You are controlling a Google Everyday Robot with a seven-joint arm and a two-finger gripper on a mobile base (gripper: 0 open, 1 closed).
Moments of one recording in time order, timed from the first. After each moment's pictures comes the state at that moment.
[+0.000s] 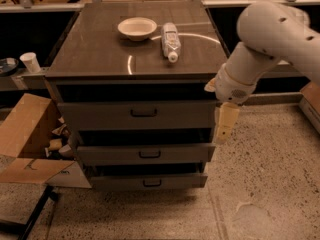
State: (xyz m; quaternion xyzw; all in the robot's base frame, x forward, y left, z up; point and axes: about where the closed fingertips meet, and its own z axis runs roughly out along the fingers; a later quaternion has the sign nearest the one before) arm 0.538 -0.160 0.788 -0.68 0.72 0.08 0.11
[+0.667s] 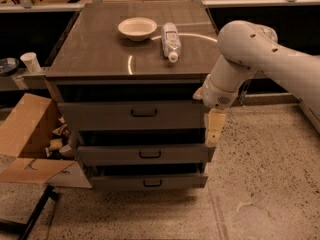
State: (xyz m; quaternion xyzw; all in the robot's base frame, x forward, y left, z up) arm 0.564 -0.137 0.736 -0.71 0.69 0.10 0.09
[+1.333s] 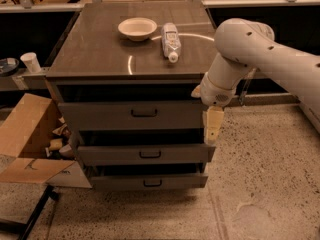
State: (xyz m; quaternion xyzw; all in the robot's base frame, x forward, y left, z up) arm 0.570 -0.134 0.738 -0.71 0.69 0.10 0.09
